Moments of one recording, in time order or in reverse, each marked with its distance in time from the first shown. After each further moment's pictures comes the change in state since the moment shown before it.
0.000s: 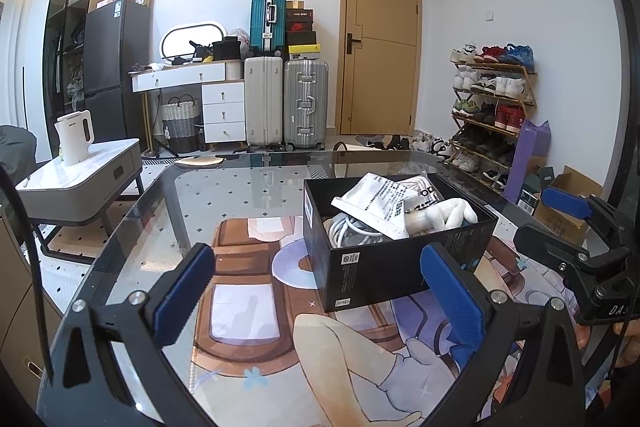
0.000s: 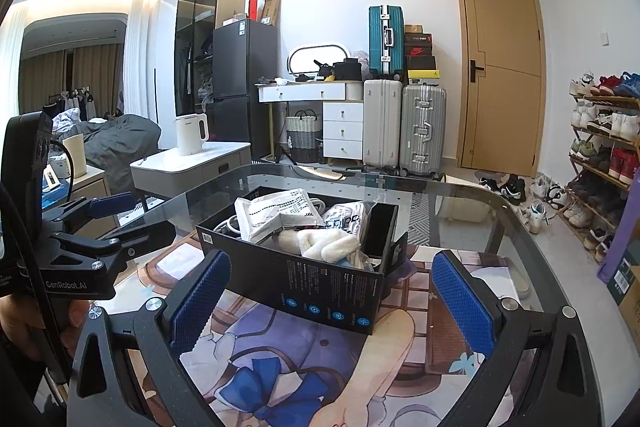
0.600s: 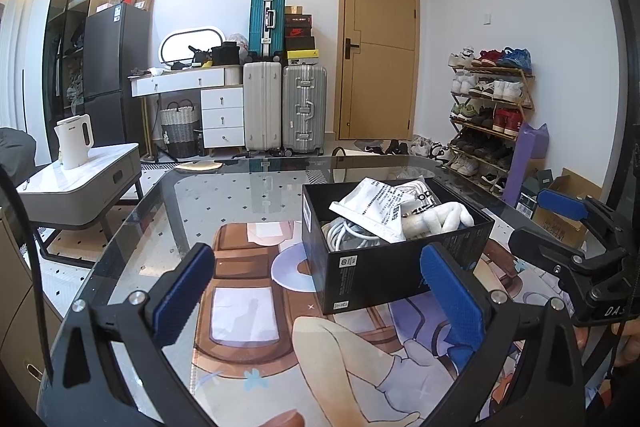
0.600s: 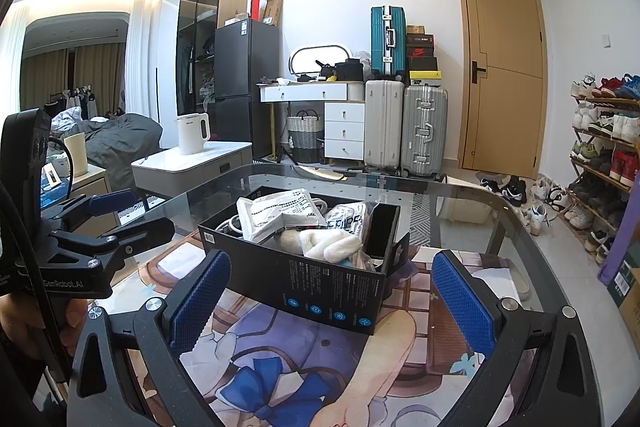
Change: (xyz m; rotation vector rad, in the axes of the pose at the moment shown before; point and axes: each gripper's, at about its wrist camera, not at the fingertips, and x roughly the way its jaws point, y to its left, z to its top) left arm -0.007 0.000 0.001 0.004 -0.018 -0.007; right arm 0.000 0.001 0.000 -0.002 -0.001 0.001
